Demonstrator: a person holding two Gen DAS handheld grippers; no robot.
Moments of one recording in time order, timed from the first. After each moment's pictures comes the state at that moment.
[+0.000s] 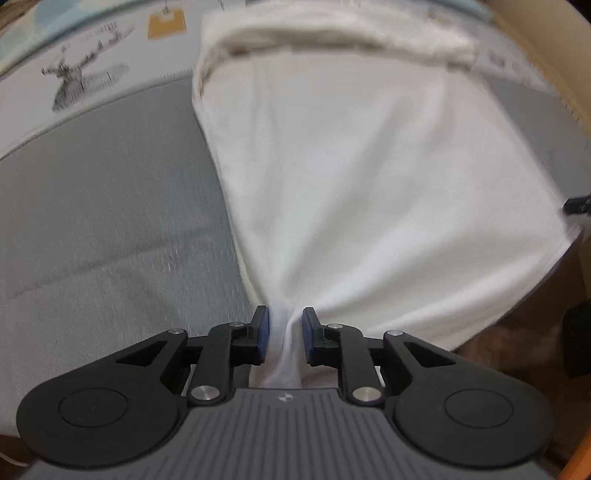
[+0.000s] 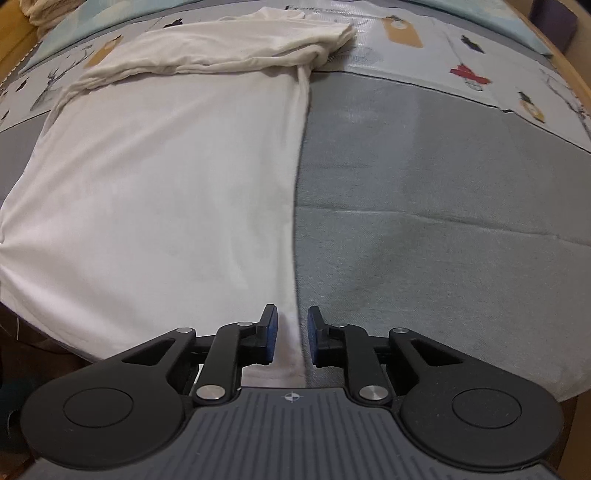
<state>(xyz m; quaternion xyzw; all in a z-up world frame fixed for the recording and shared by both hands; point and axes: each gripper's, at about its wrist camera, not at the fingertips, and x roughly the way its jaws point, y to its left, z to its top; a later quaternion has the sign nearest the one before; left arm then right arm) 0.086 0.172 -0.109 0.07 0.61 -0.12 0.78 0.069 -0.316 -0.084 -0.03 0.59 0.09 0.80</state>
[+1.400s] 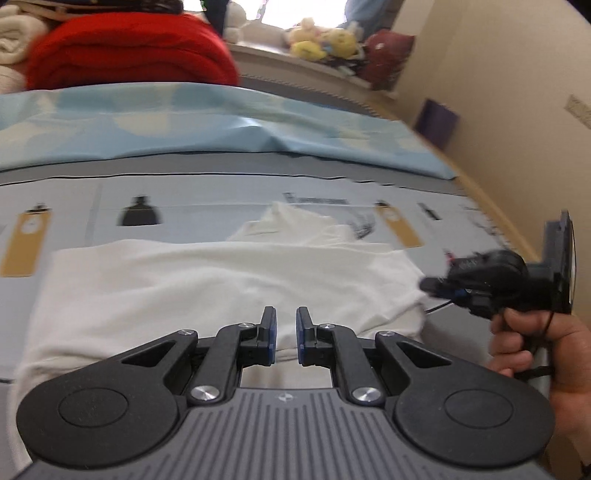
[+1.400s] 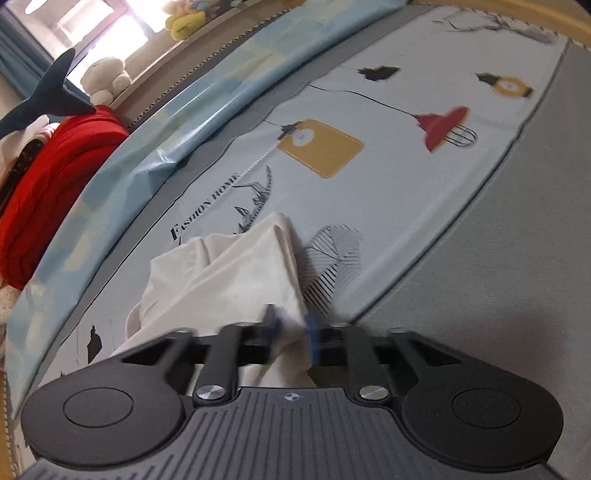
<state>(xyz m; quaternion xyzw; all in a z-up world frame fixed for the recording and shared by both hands) 0.320 -0.002 -0.048 -0.06 0.39 -0.20 0.90 0.310 -0.340 -0.113 0.32 0.41 -0.12 0.85</state>
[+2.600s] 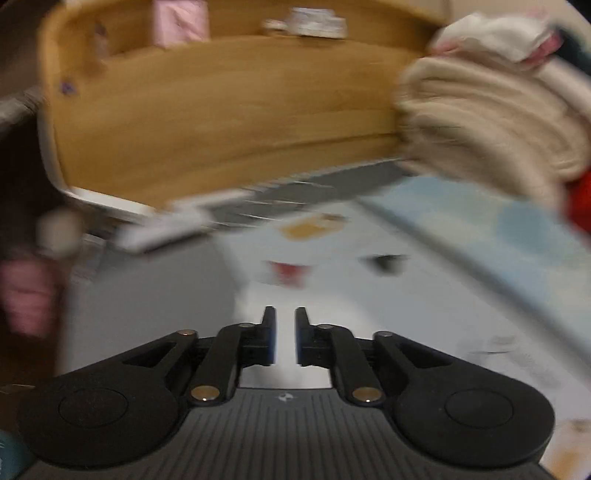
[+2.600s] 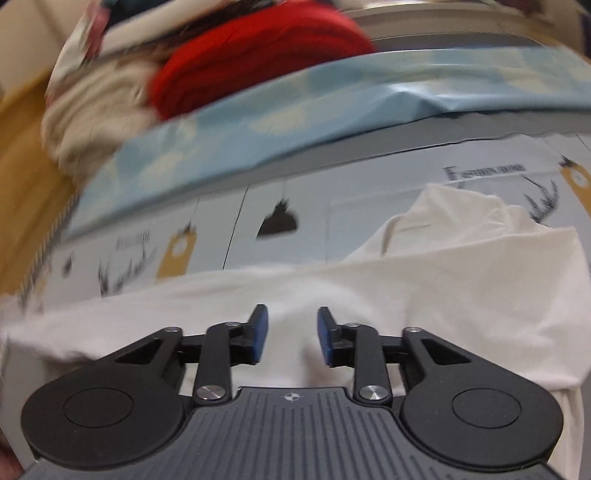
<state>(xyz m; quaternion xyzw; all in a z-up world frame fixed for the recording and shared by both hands) 0.310 0.365 0.003 -0.14 0.28 0.50 0.81 0.330 -0.113 -0.073 0.12 0.44 0.16 0.87</state>
